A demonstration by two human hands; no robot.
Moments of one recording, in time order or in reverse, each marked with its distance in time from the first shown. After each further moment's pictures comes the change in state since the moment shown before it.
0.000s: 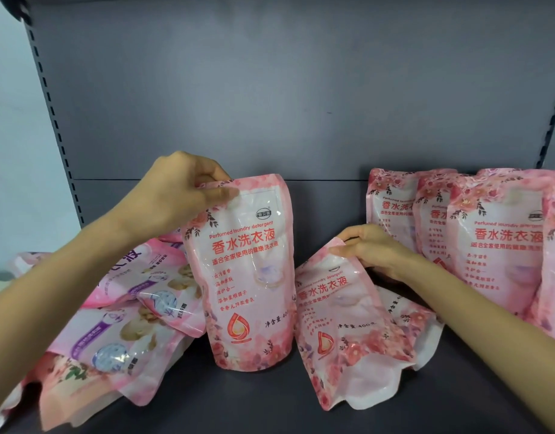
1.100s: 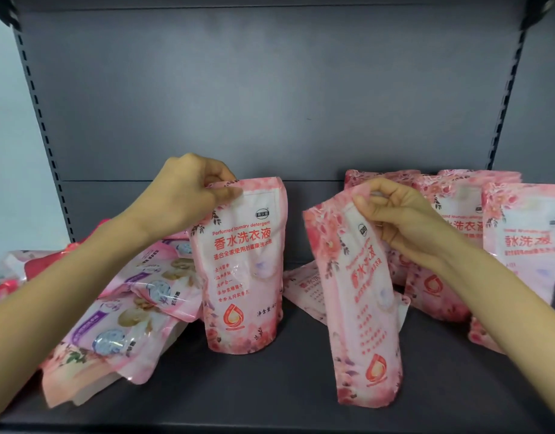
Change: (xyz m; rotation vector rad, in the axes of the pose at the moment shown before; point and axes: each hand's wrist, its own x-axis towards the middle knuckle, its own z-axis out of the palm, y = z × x) left_hand -0.011 0.018 0.007 0.007 0.015 0.071; right_hand -0.101 -0.065 -0.031 0.516 -0.073 -0.356
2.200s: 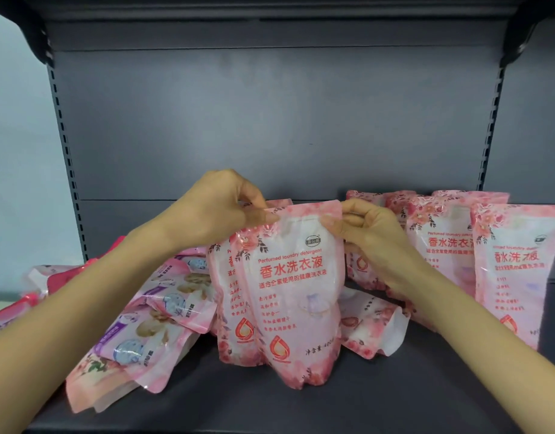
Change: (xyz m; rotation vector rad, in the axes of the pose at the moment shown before) left_hand -0.010 0.030 -0.014 -0.009 -0.142 0.163; right_hand -0.004 0.000 0.050 -0.120 0.167 -0.063
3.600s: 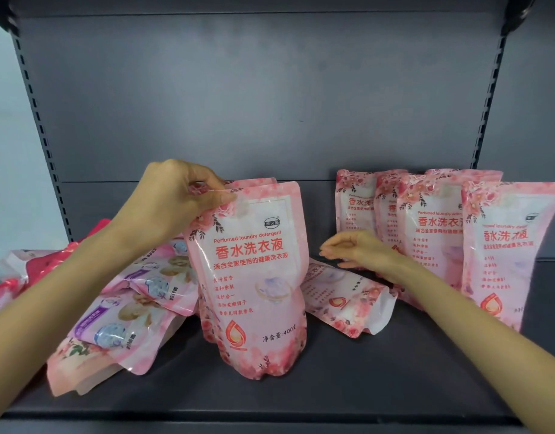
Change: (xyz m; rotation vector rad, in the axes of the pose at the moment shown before) left_hand -0.015 -0.023 0.007 0.022 0.216 -0.038; right_hand 0.029 0.087 -0.064 -0.476 -0.163 0.379
